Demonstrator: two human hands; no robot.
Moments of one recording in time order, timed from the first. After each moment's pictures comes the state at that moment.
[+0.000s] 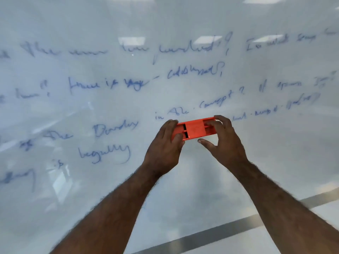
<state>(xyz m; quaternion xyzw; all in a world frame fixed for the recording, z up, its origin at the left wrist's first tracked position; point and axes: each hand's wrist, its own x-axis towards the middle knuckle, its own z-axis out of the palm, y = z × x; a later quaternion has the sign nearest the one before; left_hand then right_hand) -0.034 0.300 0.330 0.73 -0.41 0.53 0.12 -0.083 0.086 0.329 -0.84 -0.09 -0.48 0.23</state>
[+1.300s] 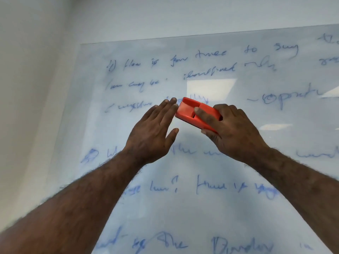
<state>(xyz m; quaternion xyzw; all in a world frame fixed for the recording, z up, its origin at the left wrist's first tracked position) -0.044 0.634 0.633 0.68 -0.21 0.70 -0.12 -0.021 0.385 0.645 -0.65 -0.30 -0.70 -0.09</state>
